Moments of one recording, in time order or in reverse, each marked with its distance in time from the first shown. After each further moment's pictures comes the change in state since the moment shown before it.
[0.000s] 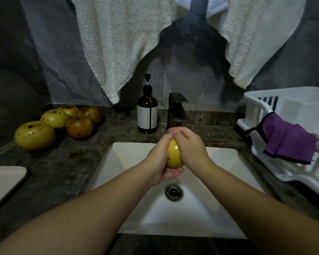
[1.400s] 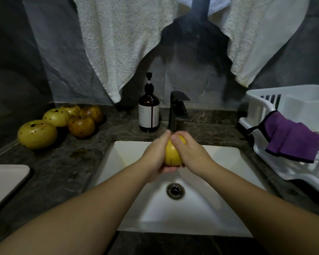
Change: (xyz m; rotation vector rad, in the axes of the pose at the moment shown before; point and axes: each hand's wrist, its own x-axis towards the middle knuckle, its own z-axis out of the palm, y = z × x) left_hand 0.005 0.002 -0.015 0.139 0.039 0.097; right_hand -0.001 0.016 -0.010 -0.186 -0.205 0.071
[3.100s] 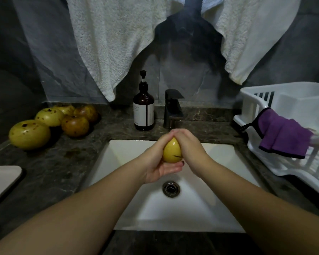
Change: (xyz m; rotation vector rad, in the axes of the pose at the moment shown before) left_hand 0.001 -0.003 0.005 -0.089 -0.212 -0.169; right_hand 0.010 0.003 -0.001 0.366 0.110 0.125
